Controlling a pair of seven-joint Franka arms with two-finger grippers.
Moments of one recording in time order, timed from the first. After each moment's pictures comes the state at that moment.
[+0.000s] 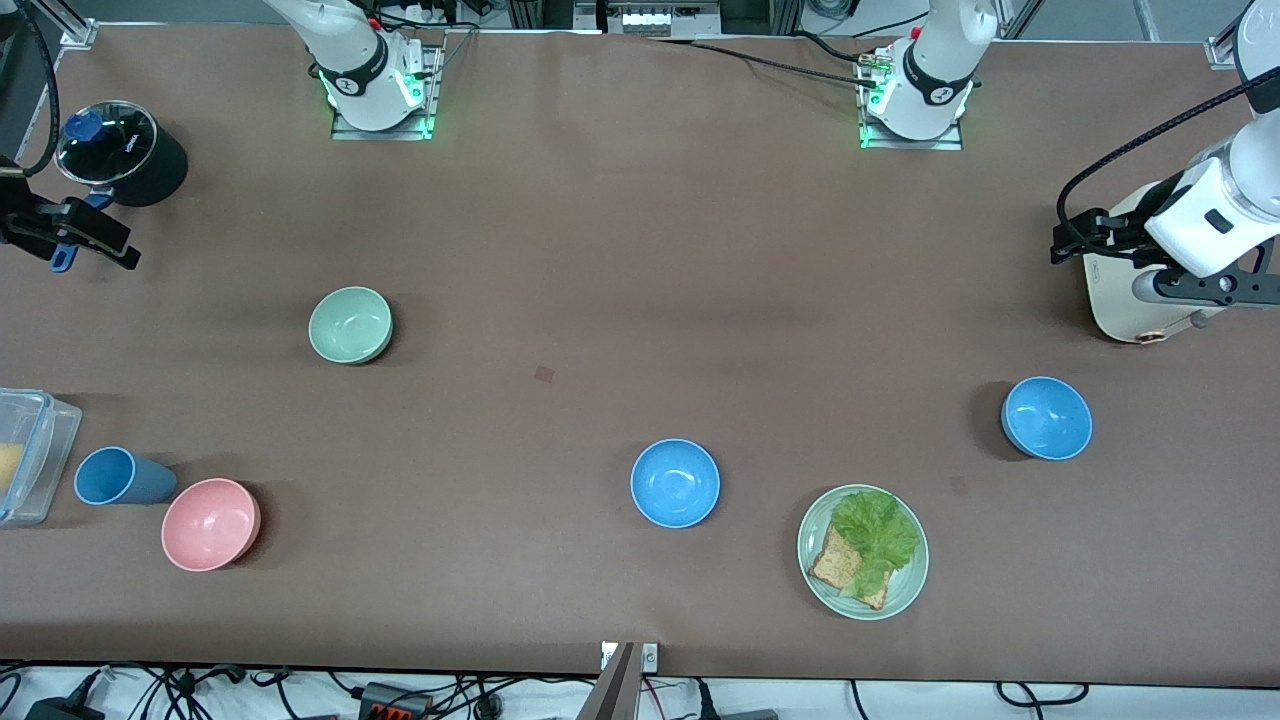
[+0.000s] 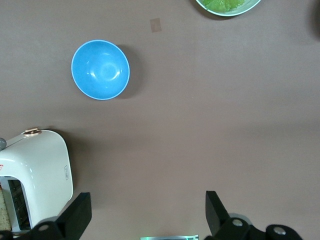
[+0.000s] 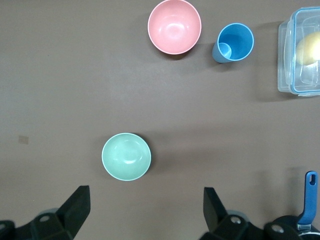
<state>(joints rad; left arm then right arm) -0.05 0.02 0.04 -1.71 0.00 1.57 0.04 -0.03 -0.02 -0.06 -1.68 -0.01 1.69 0.02</state>
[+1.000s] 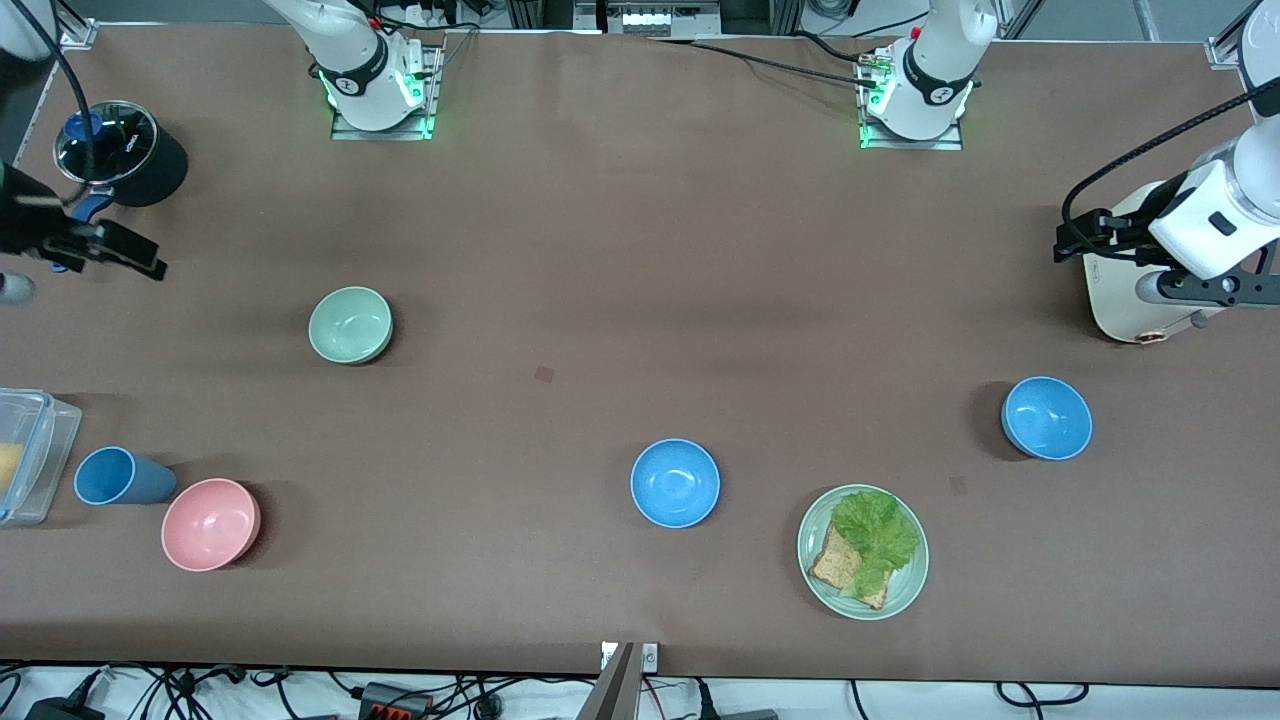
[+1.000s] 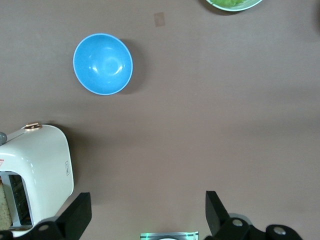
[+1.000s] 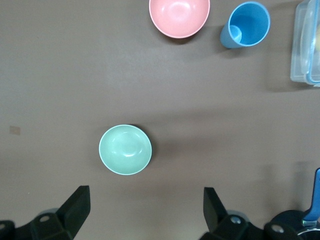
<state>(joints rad) -0.03 0.03 0.05 -1.71 0.00 1.56 0.04 -0.03 0.06 -0.05 -1.69 -0.01 1.68 0.02</state>
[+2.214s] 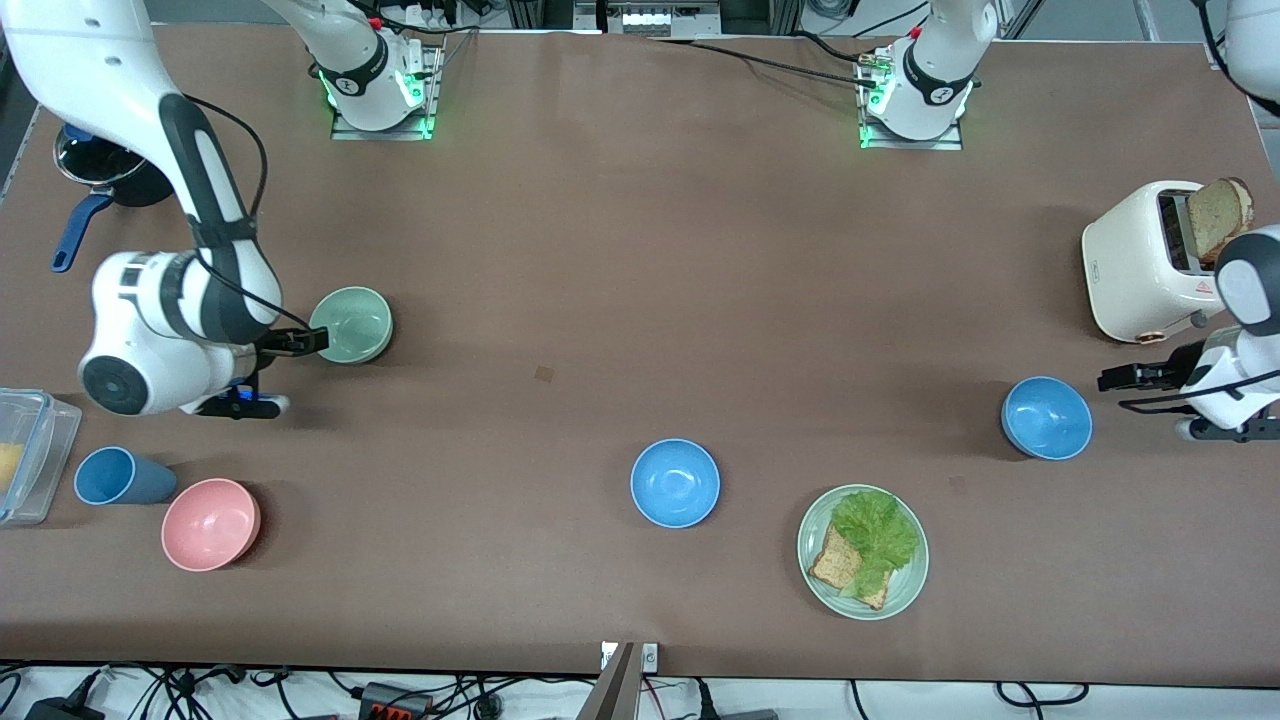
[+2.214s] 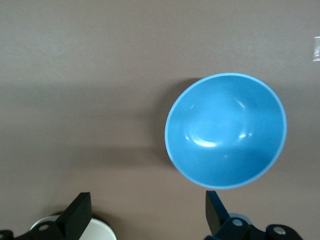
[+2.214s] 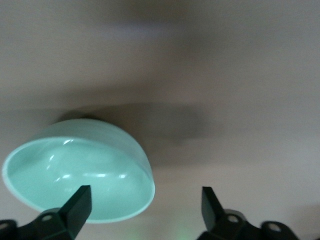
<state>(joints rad) 0.26 0.50 0.06 -1.74 0.00 2.11 0.28 0.01 0.57 -0.05 -1.76 0.00 1.80 0.02</state>
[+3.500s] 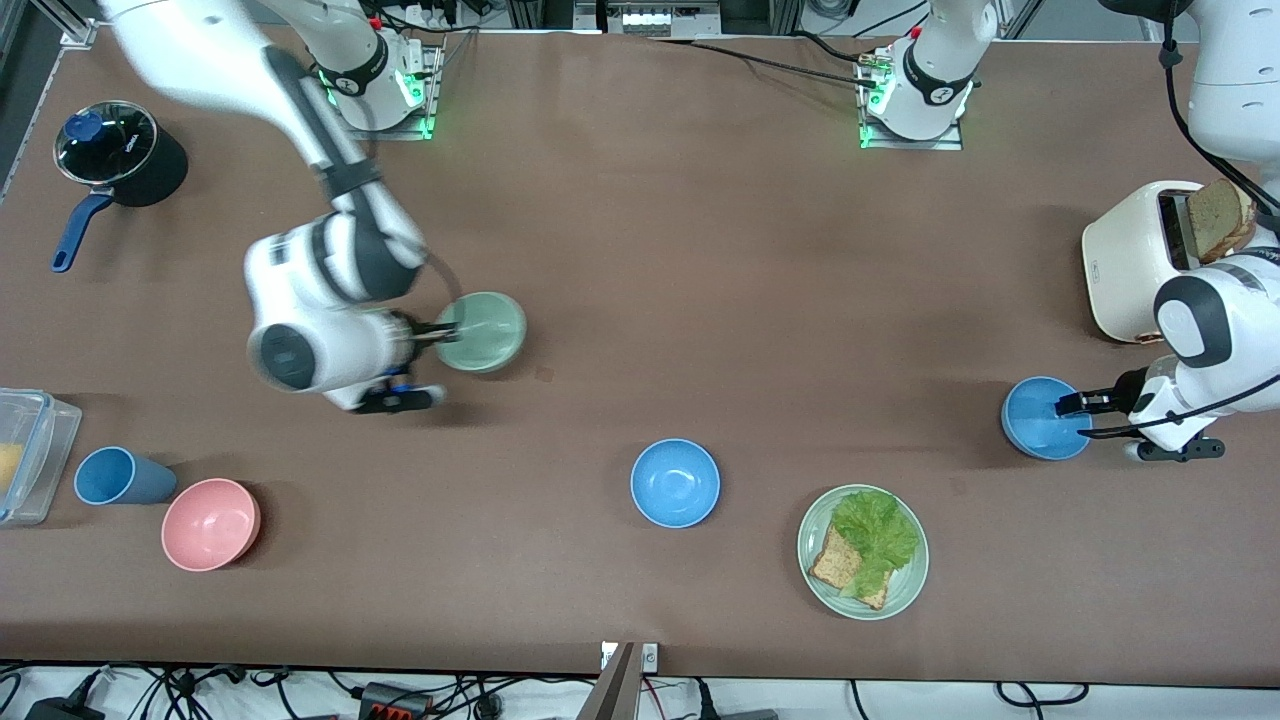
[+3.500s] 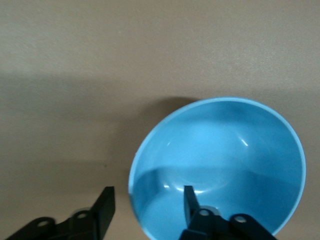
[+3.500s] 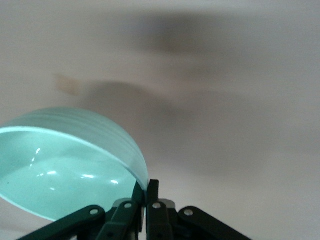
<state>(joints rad) 0.26 0.62 0.05 -1.74 -0.11 2.24 0.28 0.23 0.55 0.17 -1.66 0.14 1.85 0.26</state>
